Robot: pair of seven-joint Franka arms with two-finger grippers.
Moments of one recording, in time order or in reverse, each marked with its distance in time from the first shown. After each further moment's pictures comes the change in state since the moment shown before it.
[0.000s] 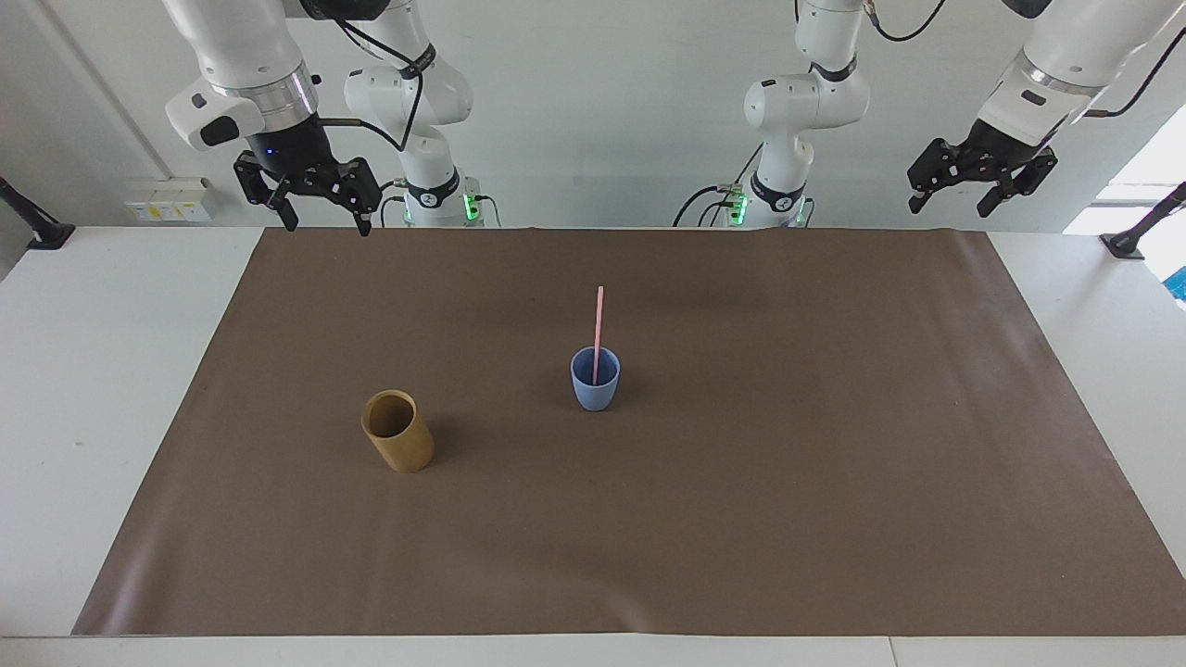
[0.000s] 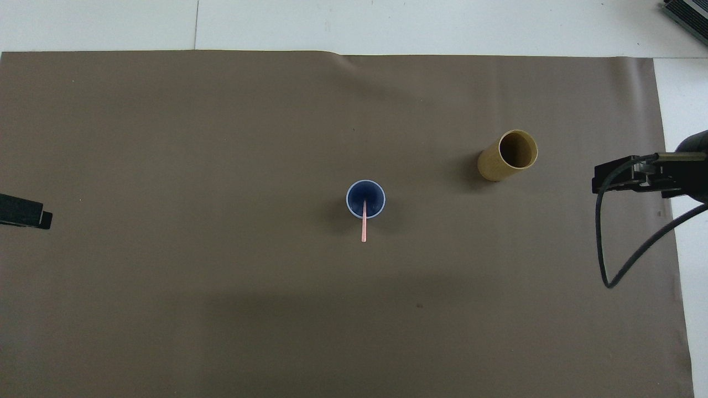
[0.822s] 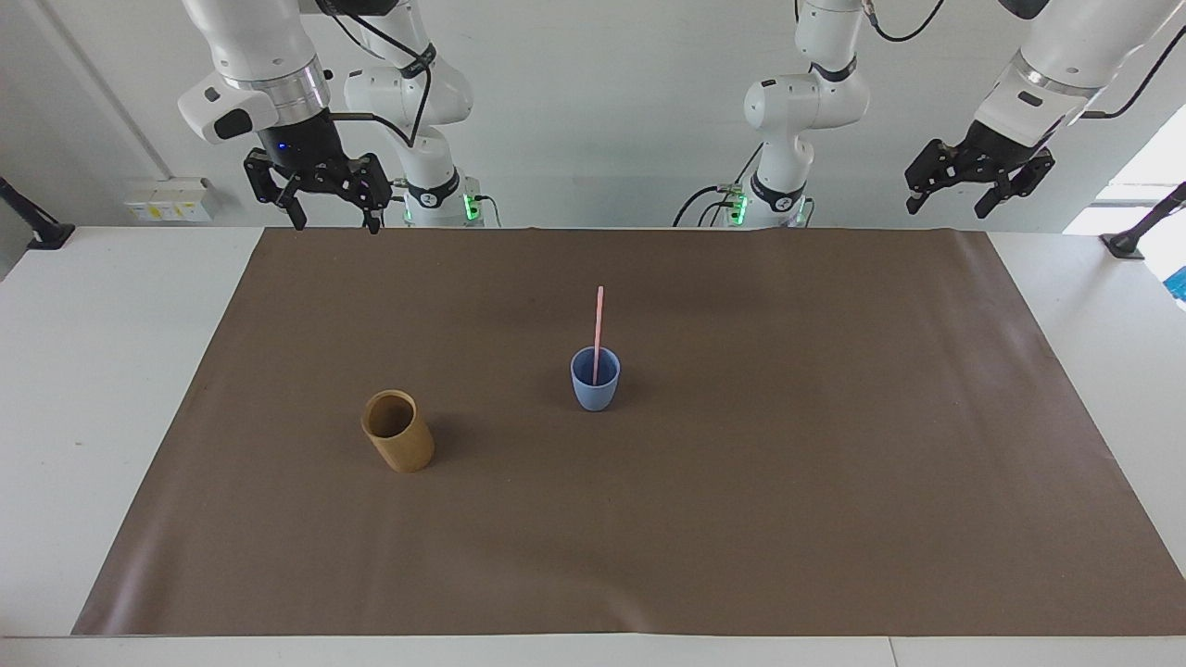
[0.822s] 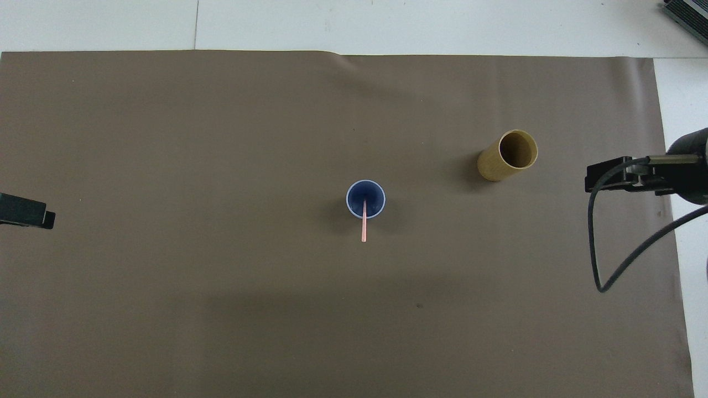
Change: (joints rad) left arm 0.000 0.000 -0.005 -0.003 -0.002 0.005 0.000; right arm 0.021 -0.006 -0.001 -0.002 -0.001 0.022 0.000
